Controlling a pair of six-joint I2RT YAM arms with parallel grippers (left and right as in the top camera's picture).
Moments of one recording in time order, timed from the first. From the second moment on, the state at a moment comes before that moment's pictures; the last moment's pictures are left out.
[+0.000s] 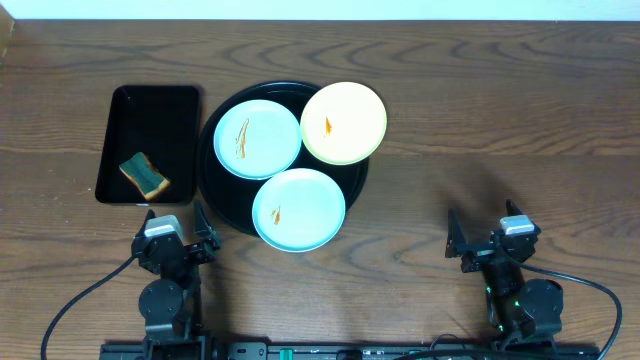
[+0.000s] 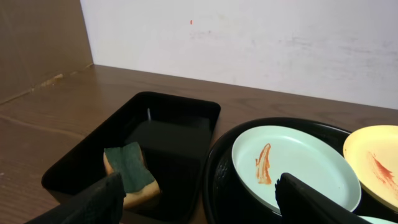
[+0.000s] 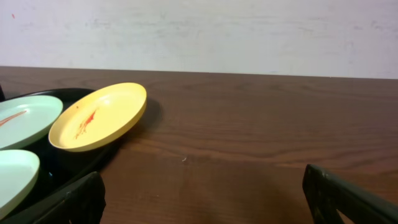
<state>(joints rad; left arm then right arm) 0.06 0.01 0.03 -0.11 -0.14 -0.08 0.12 0.06 0.01 -0.07 -0.06 0.02</state>
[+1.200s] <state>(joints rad) 0.06 0.01 0.03 -0.13 -0.06 -0.14 0.12 0.06 0.01 0.01 -0.14 0.02</state>
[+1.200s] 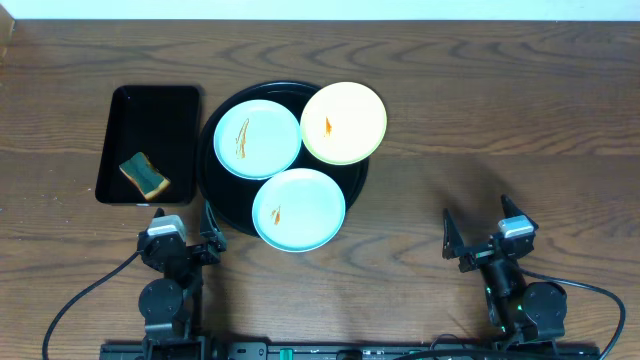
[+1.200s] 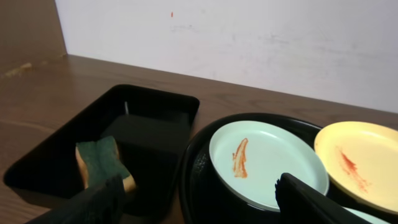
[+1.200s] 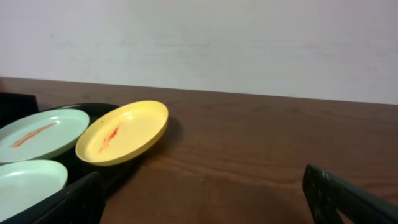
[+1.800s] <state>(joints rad) 0.06 0.14 0.16 -0.16 0.03 -0.26 0.12 0.06 0.04 0.01 -0.18 0.02</state>
